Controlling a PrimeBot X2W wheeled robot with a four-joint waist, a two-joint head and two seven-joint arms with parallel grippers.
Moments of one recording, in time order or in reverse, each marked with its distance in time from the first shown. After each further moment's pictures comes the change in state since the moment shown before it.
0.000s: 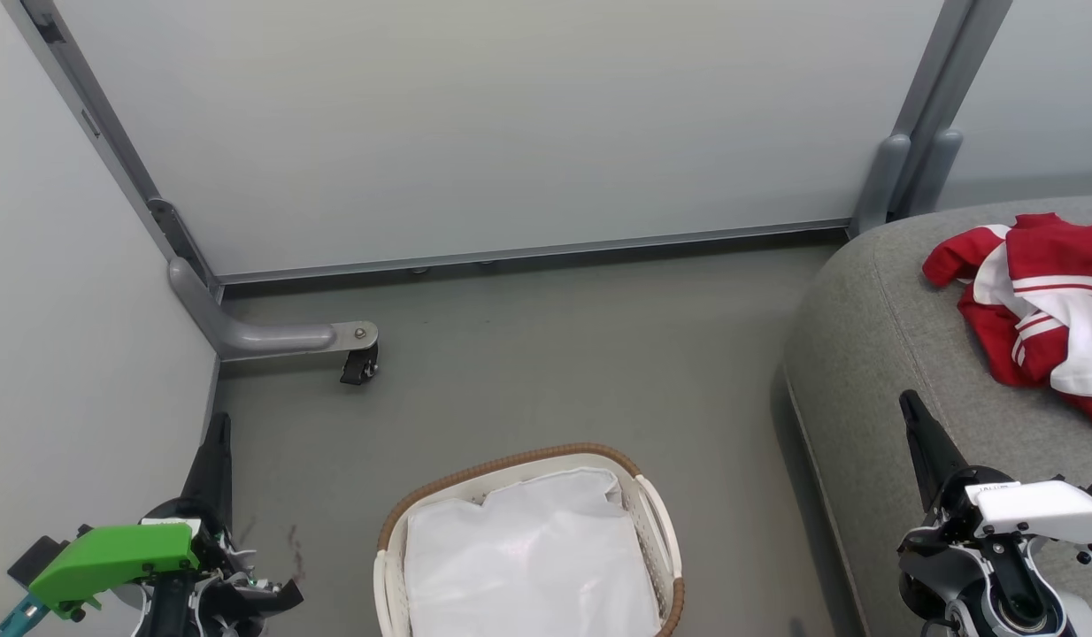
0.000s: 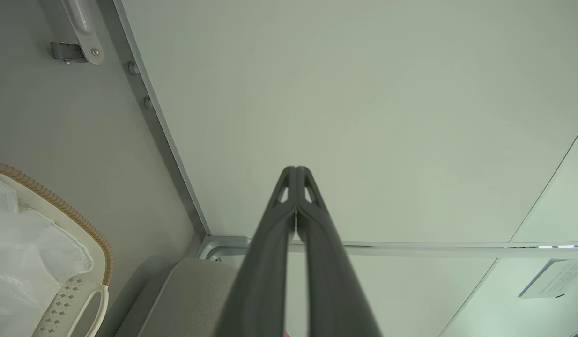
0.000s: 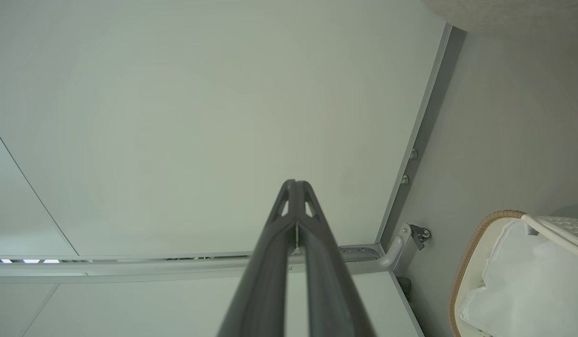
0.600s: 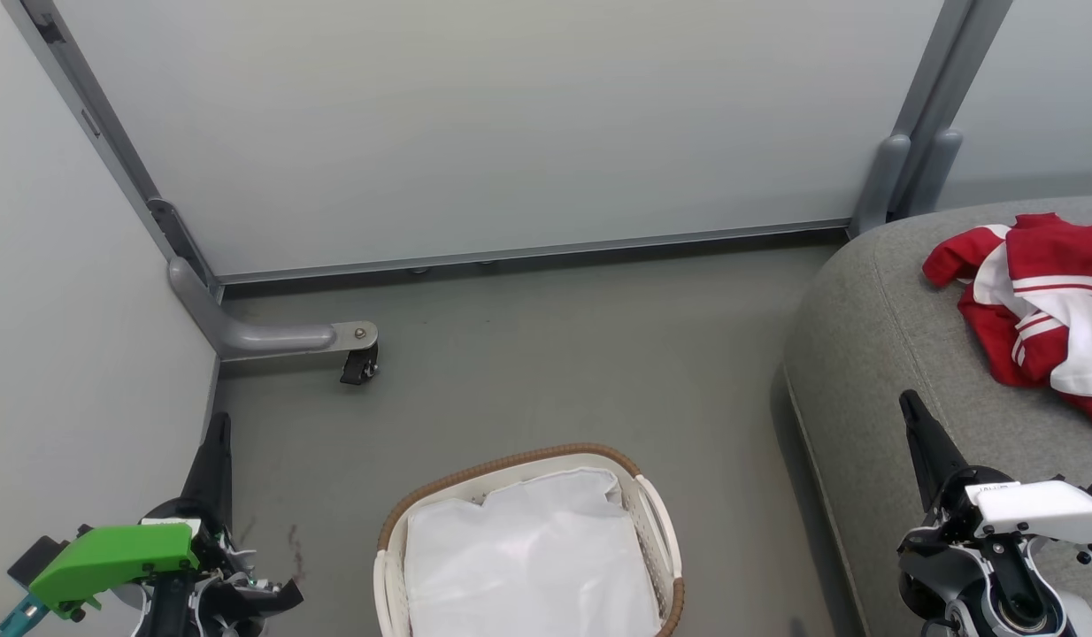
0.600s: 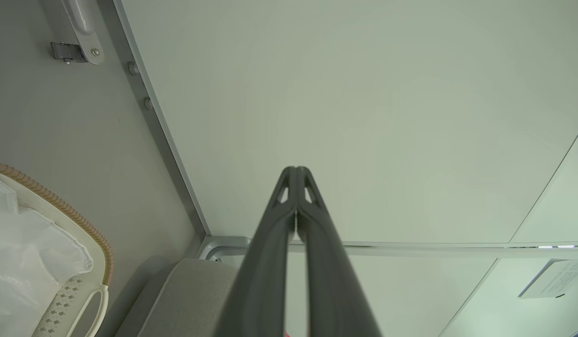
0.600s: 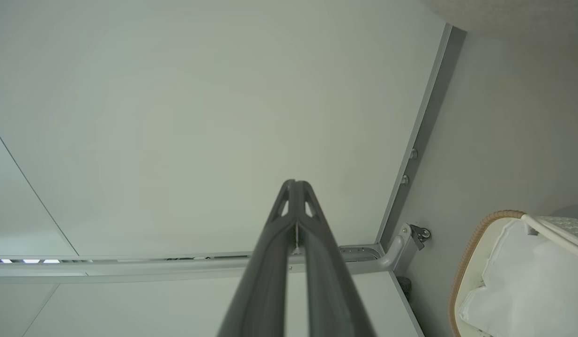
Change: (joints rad) left arm 0.000 0.000 0.000 0.000 0.000 0.000 0.000; right arm 0.000 0.000 0.000 0.000 0.000 0.000 0.000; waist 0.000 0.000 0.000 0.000
